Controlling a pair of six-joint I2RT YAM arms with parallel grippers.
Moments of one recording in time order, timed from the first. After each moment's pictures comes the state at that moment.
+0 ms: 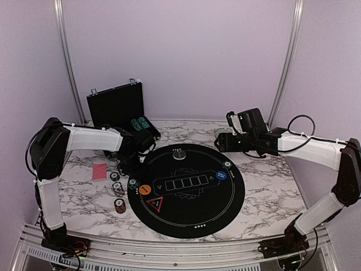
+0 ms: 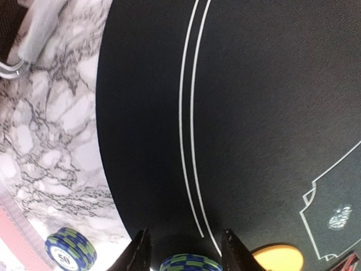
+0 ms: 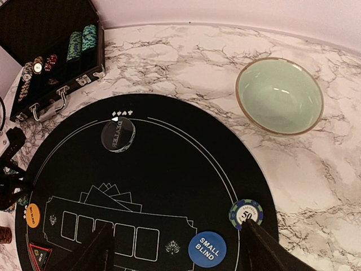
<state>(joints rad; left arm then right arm) -0.70 1.97 1.37 -0.78 -0.17 -0.27 0.56 1.47 1.05 -0.25 0.06 0.34</state>
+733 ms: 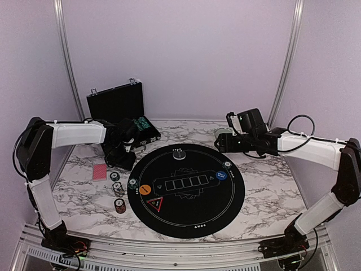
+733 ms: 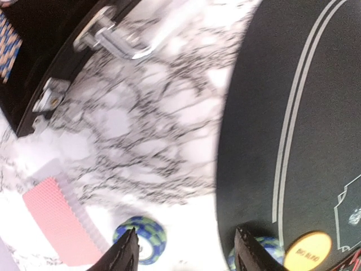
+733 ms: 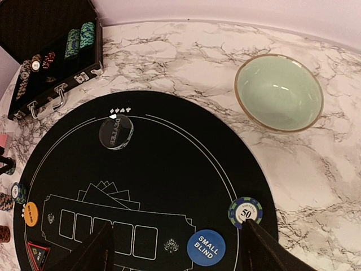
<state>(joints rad) -0.57 1.86 1.32 -0.78 -0.18 -0.28 0.56 1.47 1.05 -0.26 0.06 0.34</state>
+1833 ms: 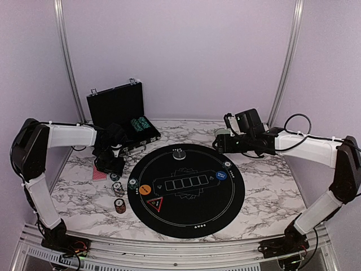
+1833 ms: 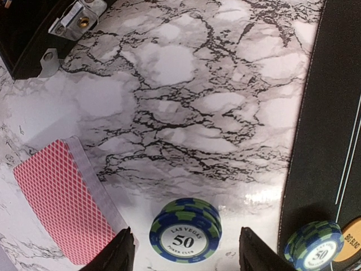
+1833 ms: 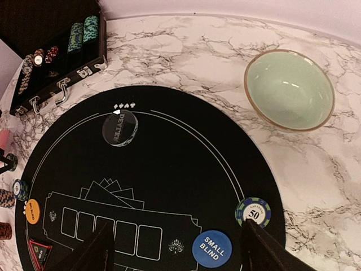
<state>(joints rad) -0.45 1.81 1.19 -0.77 -0.12 -0.27 0.56 1.51 1.07 -0.26 0.03 0.34</state>
